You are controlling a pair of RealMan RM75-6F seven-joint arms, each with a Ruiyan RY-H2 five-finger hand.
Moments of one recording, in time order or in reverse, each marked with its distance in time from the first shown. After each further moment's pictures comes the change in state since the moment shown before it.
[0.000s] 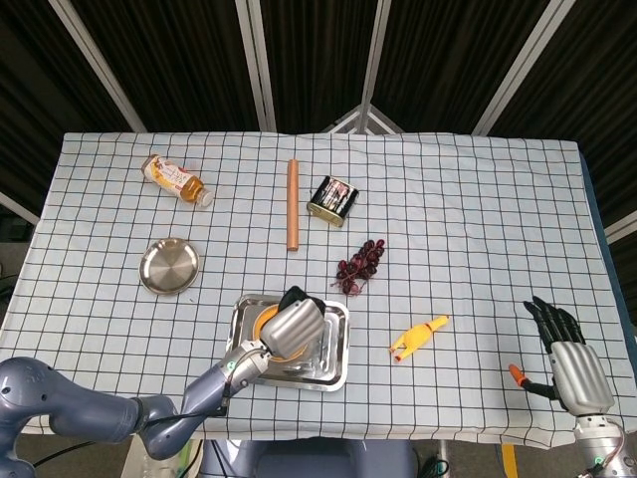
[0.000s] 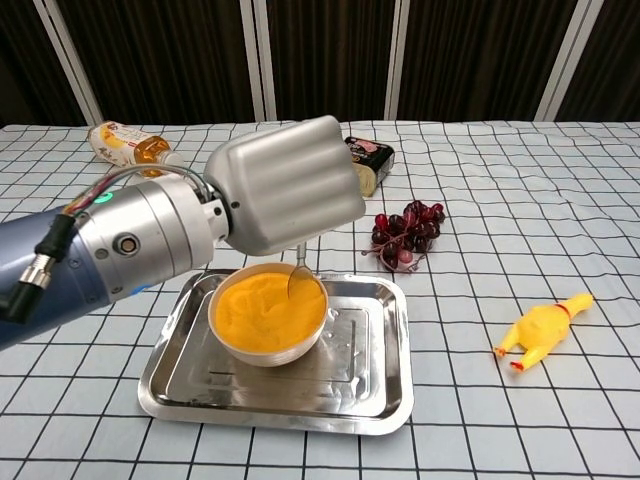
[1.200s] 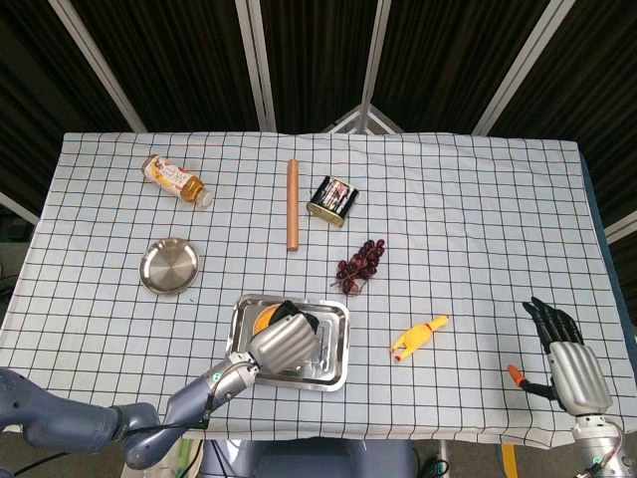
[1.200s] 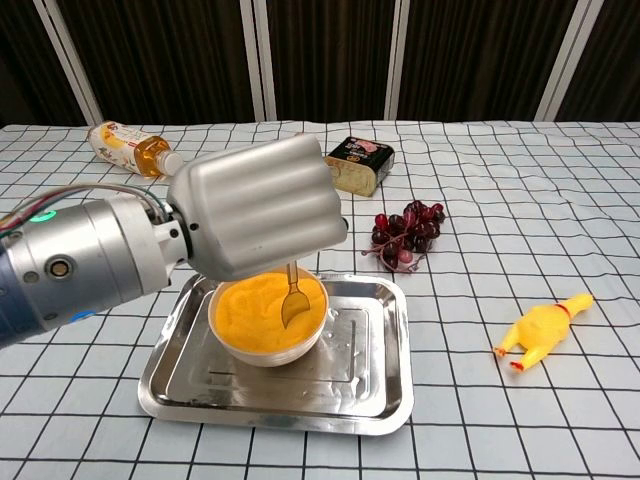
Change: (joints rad) left arm 0.092 0.043 0.013 -0.043 0.131 -0.066 -0.048; right arm 0.000 -0.001 0.000 -0.009 0.010 -0.010 -0.005
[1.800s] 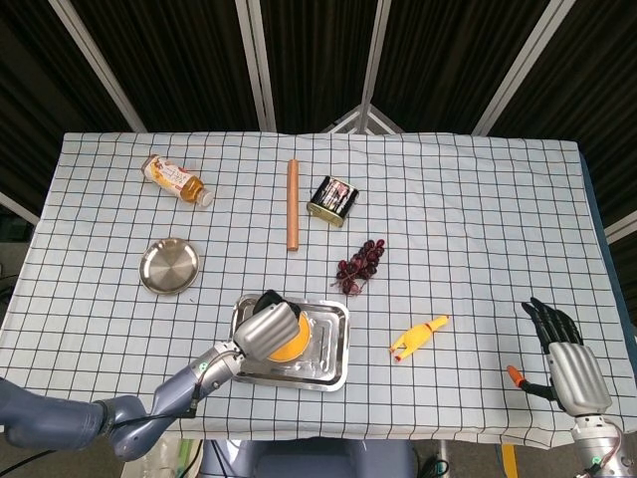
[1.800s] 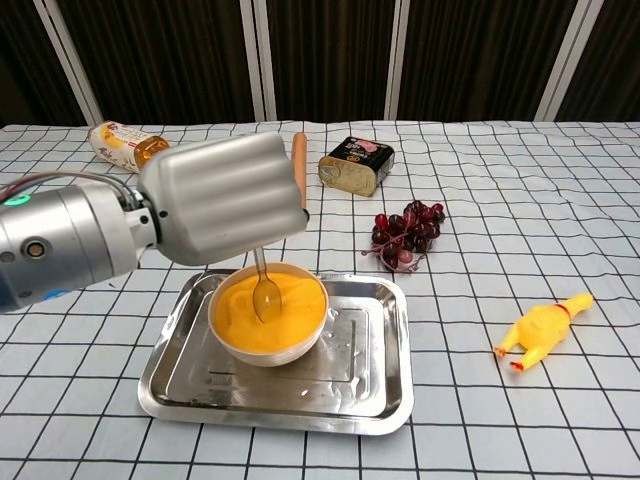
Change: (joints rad) left arm 0.030 0.074 -0.003 0.010 -0.001 -0.026 -0.008; right arm 0.000 -0.002 -0.001 -0.001 -0.002 -0.001 -0.008
